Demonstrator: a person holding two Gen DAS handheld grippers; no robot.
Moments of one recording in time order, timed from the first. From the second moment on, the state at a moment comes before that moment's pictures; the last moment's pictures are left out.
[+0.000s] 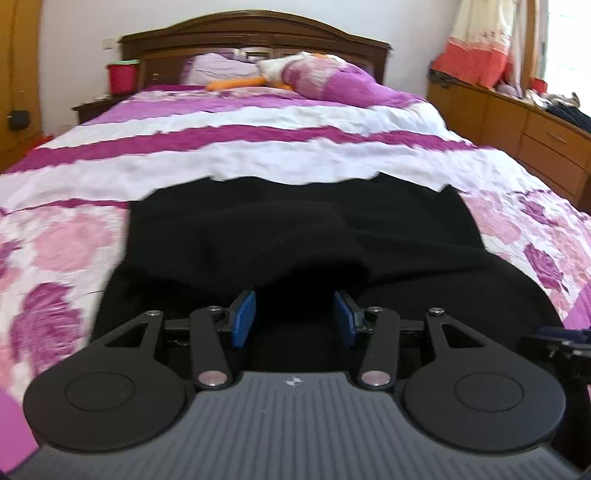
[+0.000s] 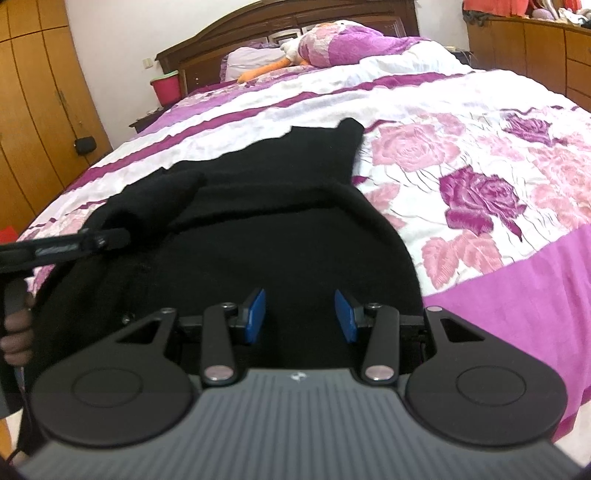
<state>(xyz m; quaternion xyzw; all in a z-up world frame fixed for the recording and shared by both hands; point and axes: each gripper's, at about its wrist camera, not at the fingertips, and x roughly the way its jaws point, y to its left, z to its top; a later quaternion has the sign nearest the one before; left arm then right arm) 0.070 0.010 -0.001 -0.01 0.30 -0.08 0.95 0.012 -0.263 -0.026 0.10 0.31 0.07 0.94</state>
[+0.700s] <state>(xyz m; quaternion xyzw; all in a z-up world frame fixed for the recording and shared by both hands) 0.038 0.111 -0.013 -0.05 0.32 0.05 0.94 0.065 -0.126 0.029 0.01 0.28 0.20 0.94</state>
